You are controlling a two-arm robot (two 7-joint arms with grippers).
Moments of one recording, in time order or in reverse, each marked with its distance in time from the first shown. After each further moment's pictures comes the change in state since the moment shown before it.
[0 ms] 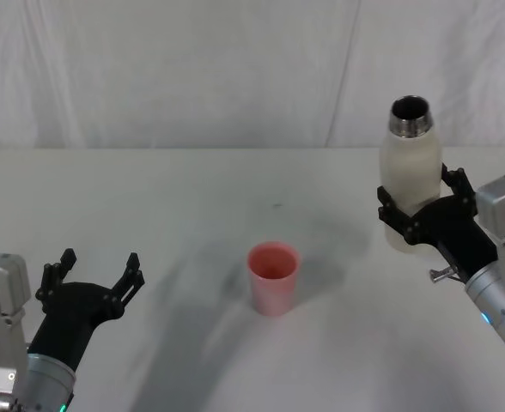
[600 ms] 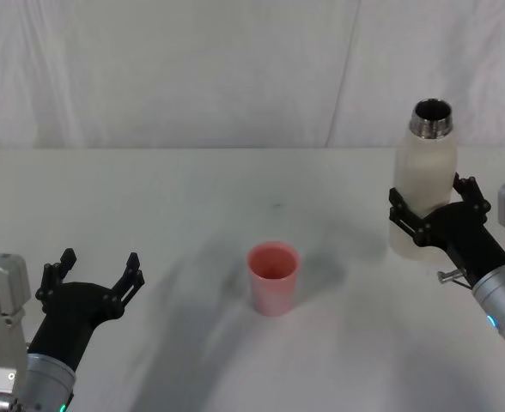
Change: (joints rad) left arm 0.000 0.000 0.000 0.000 0.000 0.000 0.000; right arm -0.002 -0.015 0.031 0.035 0.082 0.000 0.008
